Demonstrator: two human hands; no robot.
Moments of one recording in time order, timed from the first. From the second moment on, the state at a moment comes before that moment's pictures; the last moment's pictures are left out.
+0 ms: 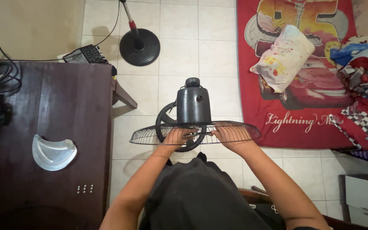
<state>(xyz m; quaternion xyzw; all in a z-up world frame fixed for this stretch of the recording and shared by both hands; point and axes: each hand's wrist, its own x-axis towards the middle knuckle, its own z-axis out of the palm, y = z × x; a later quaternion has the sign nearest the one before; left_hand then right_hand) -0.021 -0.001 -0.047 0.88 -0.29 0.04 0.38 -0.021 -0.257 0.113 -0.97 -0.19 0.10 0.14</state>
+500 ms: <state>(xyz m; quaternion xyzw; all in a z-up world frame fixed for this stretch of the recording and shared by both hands) -0.025 -0.003 -0.047 0.85 -0.28 0.03 0.45 -0.022 -0.258 0.084 -0.95 -0.17 0.20 0.14</state>
